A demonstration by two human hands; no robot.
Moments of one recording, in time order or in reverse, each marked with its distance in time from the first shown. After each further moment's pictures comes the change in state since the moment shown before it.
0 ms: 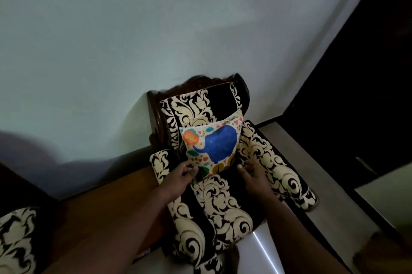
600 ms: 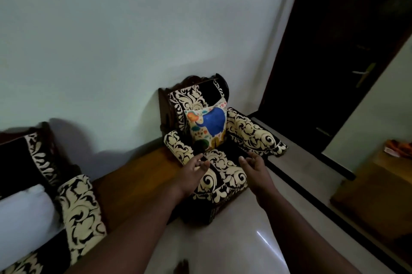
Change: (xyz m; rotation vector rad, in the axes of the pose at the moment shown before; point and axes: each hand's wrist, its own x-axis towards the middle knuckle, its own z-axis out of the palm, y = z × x) left_hand -0.387 -0.115 0.016 -0.079 -0.101 0.177; right_hand -0.444 0.104 0.068 0.234 0.181 -0.217
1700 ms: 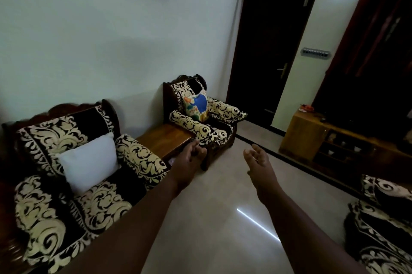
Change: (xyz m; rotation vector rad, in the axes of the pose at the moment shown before) left_hand -0.762 -0.118 -0.140 -0.029 -0.104 0.367; right_hand -0.817 0.027 0.143 0.098 0.266 -0.184
